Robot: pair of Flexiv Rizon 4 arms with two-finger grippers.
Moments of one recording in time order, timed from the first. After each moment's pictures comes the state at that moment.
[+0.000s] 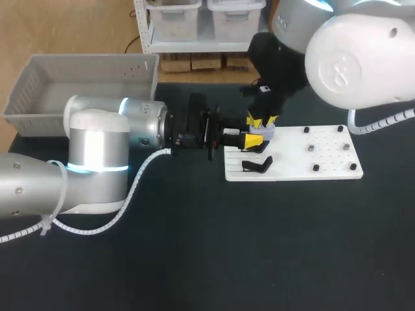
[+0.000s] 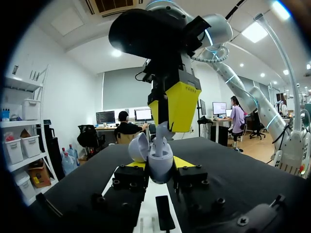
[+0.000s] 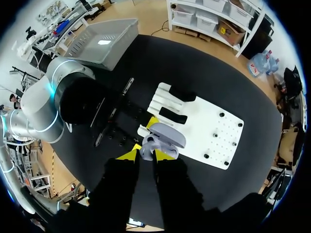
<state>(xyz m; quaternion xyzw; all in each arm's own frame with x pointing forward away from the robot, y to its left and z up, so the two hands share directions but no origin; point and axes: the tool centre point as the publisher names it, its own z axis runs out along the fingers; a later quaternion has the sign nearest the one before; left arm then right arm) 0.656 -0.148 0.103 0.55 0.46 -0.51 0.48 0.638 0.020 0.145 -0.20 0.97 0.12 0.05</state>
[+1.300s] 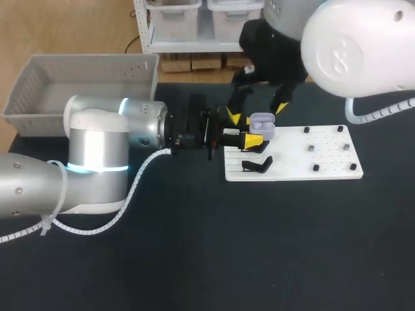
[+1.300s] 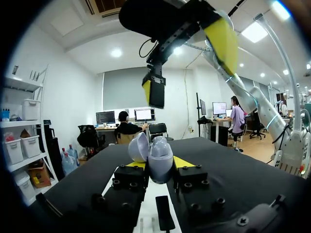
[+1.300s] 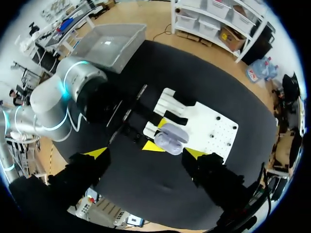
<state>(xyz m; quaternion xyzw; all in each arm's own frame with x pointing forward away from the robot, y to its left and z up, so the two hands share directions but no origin) 0.656 -0.148 0.103 0.55 0.46 -0.51 0.48 0.634 0.028 0.183 -0.20 0.97 0.10 0.07</state>
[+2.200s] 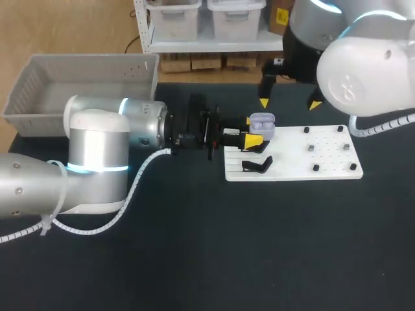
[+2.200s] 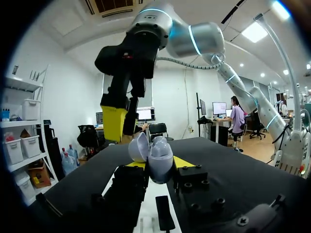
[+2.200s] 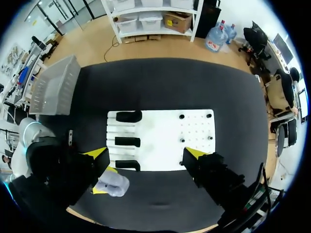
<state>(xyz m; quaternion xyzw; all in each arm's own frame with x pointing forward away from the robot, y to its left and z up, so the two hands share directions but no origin) 0.656 -0.148 0.103 0.55 0.46 -0.51 0.48 0.703 -0.040 0.129 0.01 0.99 0.05 0.10</state>
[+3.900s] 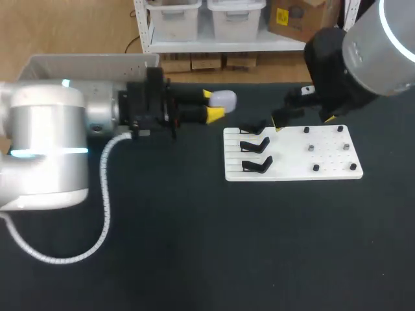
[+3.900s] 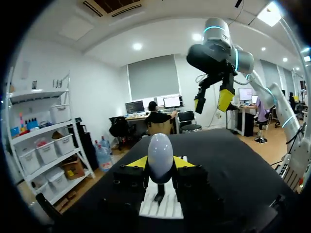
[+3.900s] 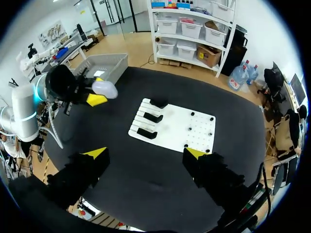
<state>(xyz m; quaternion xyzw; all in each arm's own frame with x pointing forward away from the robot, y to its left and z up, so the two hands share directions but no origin) 0.680 -0.050 0.168 0.52 0.56 -0.37 0.53 0.581 -0.036 0.204 -0.15 0.96 0.11 0.23</state>
